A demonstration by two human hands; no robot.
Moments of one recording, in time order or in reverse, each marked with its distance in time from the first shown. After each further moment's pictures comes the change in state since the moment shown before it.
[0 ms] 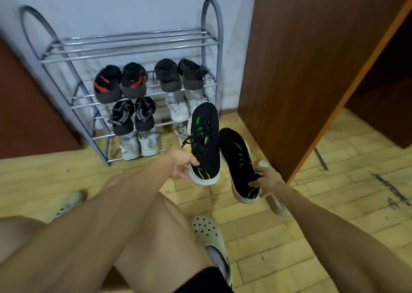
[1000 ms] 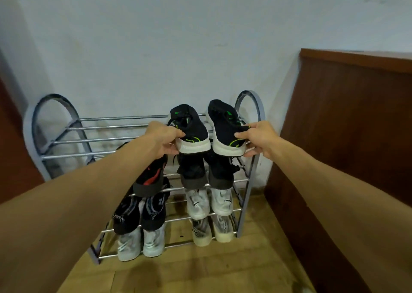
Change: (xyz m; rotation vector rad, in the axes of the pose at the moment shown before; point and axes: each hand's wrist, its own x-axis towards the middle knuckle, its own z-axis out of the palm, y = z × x) left_hand 0.113 0.263 -0.189 -0.253 0.381 0.354; right_hand 0.119 -0.414 -0.085 0.254 0.113 -0.464
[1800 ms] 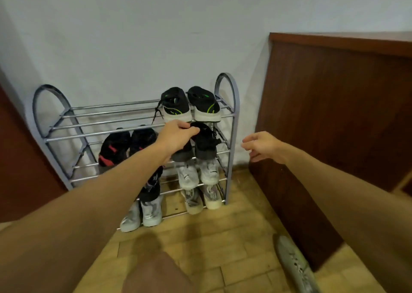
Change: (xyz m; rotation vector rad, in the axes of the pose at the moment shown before) left_hand -0.104 -0.032 0.034 0.277 -0.100 0.263; right_hand -0.088 0.072 -0.051 -0.263 -0.104 0.094
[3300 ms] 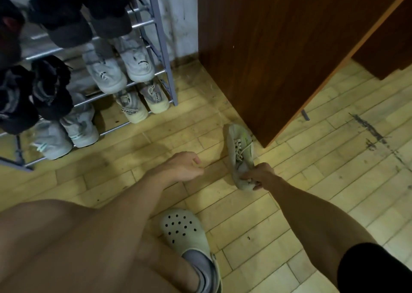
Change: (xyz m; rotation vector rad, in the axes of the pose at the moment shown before) left_hand -0.107 -0.213 0.236 0.611 -0.898 -0.251; right_hand -0.098 0.420 0.121 0.174 0.032 0.858
